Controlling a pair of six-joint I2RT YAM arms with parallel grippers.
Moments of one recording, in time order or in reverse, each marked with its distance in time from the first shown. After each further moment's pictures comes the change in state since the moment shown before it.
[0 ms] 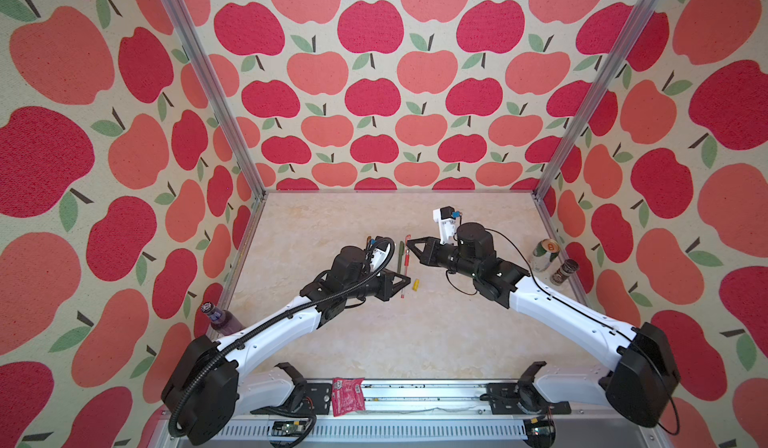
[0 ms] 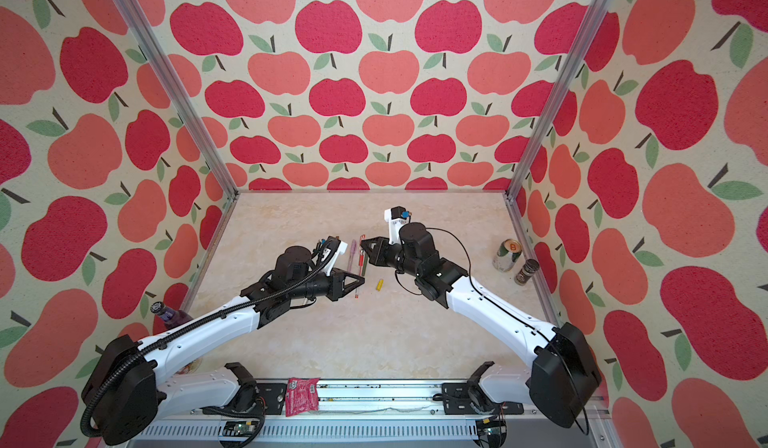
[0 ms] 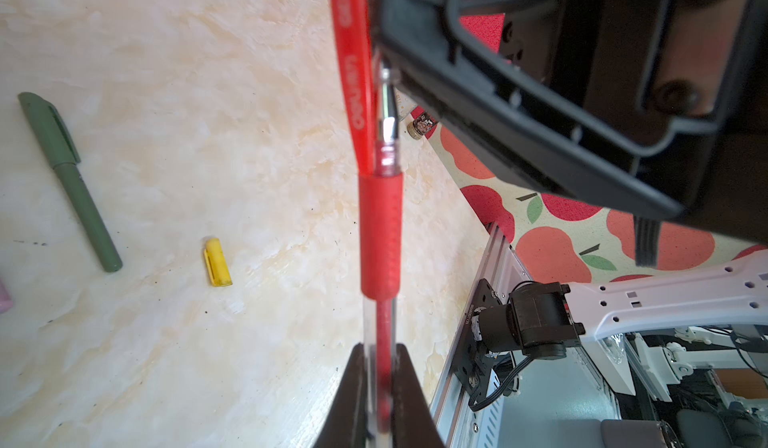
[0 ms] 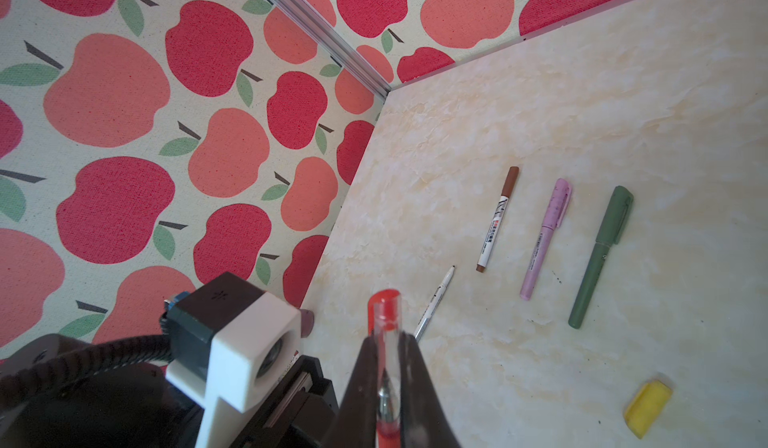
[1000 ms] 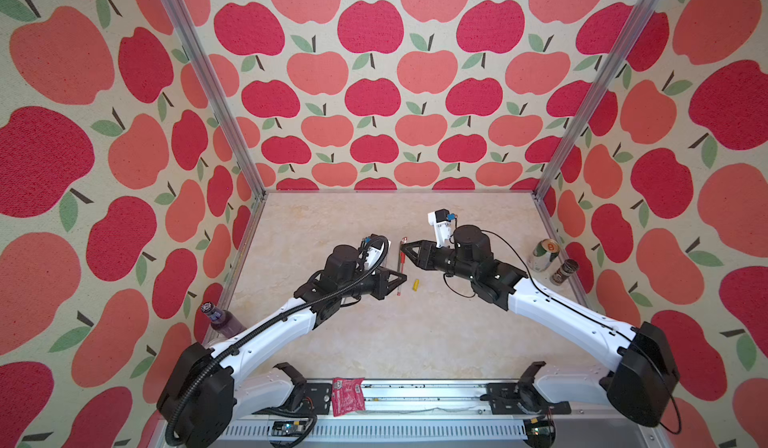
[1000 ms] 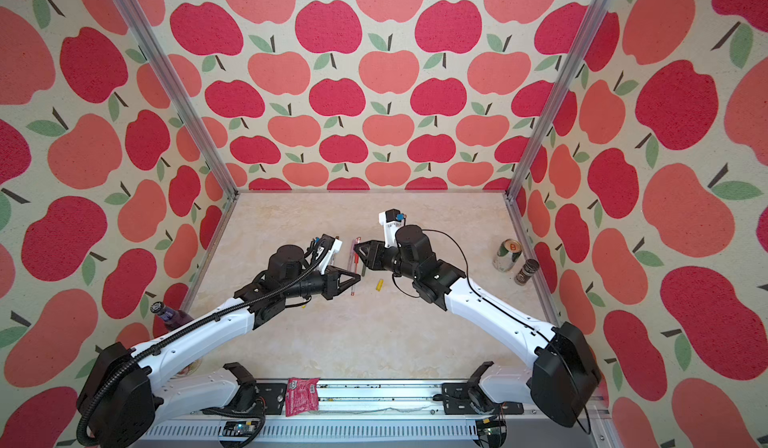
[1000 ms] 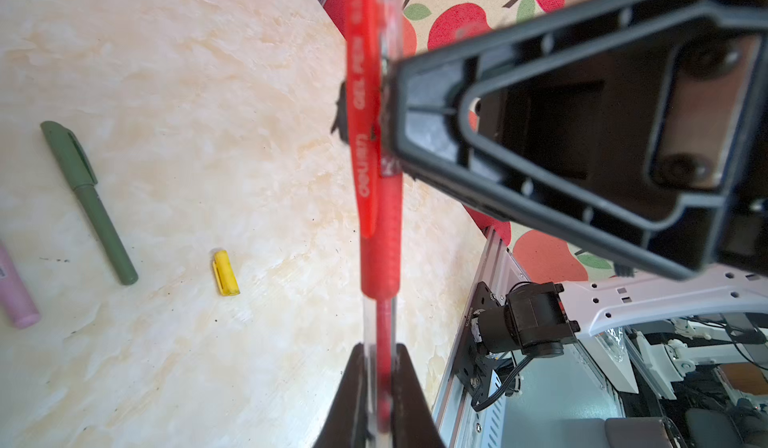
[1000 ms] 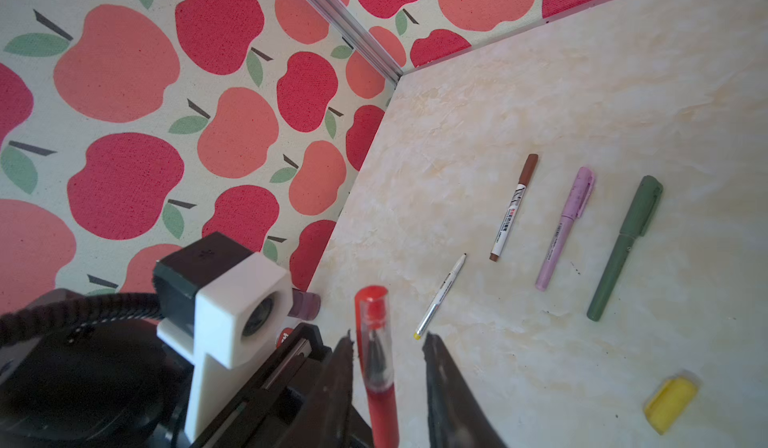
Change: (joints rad) left arm 0.047 -0.037 -0.014 0.007 0.058 0.042; right arm 0.031 -0.004 0.000 -0.008 -0.021 -0.017
